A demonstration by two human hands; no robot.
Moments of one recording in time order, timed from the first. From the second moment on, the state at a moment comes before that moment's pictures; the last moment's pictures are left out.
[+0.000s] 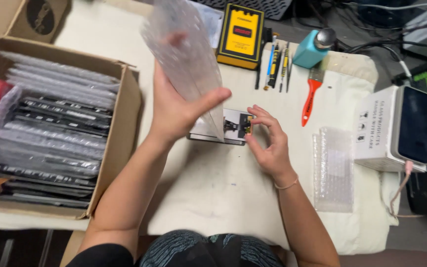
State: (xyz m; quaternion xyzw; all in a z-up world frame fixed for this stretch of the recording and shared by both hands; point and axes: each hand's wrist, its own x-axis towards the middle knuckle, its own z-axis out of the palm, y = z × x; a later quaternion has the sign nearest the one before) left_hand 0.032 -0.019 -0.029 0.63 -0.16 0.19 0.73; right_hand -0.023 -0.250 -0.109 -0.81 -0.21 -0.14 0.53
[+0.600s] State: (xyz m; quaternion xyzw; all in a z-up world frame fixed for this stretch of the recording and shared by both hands) left_hand -0.024 -0.080 -0.037 0.69 -0.19 0.10 0.69; right_hand -0.142 -0.415 -0.124 -0.70 0.34 -0.20 0.60
